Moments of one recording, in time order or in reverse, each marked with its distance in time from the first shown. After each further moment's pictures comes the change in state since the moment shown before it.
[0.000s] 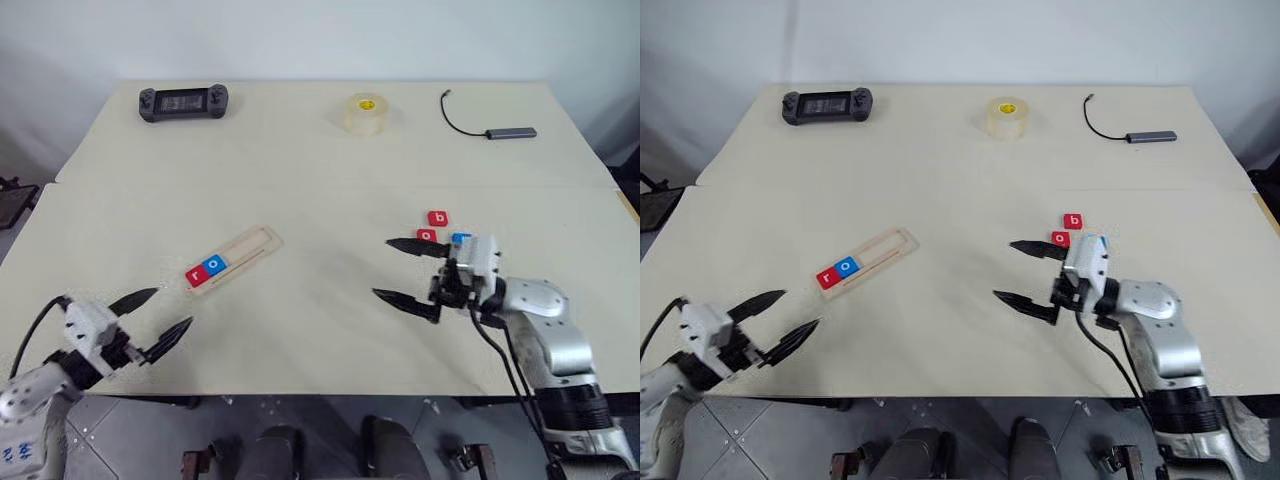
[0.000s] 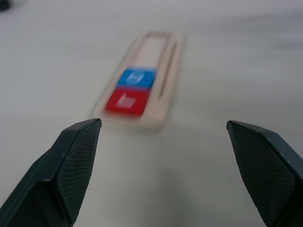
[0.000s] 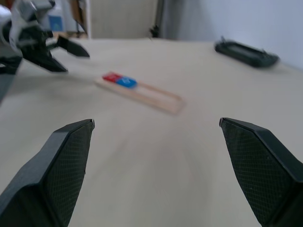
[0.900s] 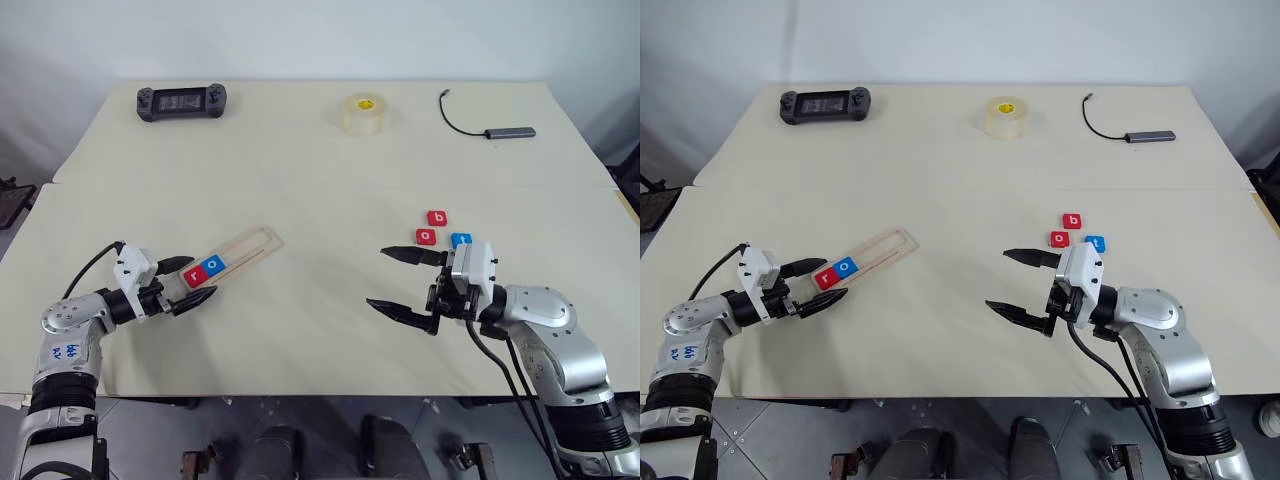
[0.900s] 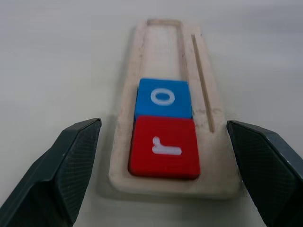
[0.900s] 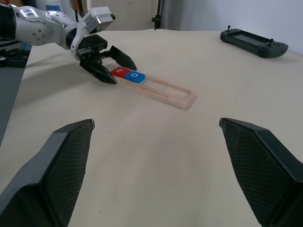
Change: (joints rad) left arm -0.590 0.085 -0.270 0.562 0.145 -0.050 -0.222; right arm 0.115 -0.073 -0.030 -0.167 0.016 0.117 -0.077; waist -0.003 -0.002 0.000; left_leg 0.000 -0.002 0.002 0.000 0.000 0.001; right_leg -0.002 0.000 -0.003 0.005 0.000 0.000
